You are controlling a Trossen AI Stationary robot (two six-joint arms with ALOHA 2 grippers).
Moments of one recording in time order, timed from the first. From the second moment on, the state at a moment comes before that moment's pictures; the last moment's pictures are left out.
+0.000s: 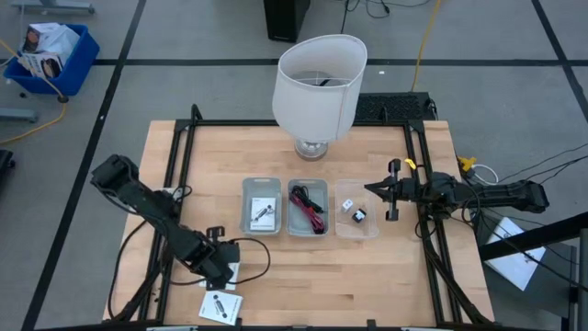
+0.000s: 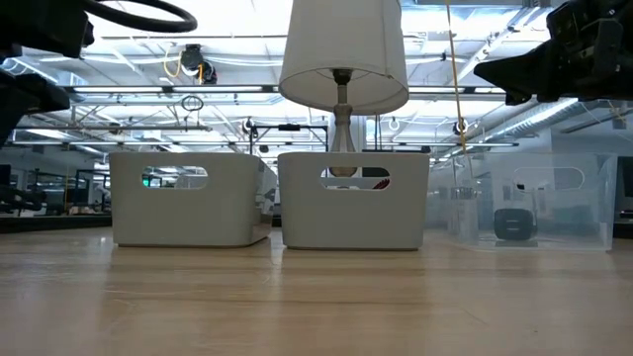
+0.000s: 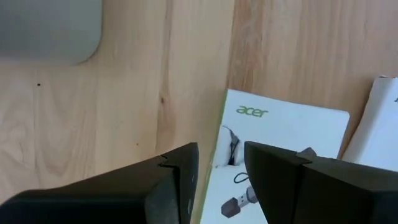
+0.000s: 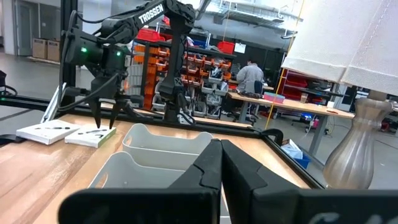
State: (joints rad) left arm -0.72 1.55 0.93 -0.78 -0.12 -0.82; right arm -0.03 0.28 0.02 0.39 0.05 -0.18
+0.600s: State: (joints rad) left arm -0.72 1.55 0.83 -0.70 -0.08 -0.78; right arm -0.03 0.28 0.02 0.39 0.05 -0.18
